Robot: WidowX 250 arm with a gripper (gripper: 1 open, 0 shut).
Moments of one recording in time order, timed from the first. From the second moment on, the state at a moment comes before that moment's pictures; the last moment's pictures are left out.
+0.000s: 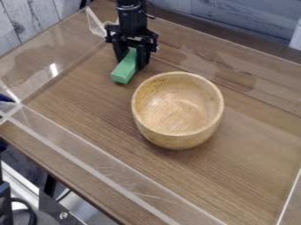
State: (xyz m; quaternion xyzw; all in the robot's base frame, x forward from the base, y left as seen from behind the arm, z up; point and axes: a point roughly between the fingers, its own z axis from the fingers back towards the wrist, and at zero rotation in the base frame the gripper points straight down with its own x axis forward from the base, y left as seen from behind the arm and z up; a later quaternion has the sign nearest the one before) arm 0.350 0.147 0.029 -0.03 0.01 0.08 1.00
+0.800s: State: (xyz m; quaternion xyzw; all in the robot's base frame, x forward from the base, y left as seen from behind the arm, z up) arm 0.347 0.146 0.028 -0.04 0.01 0.08 1.00
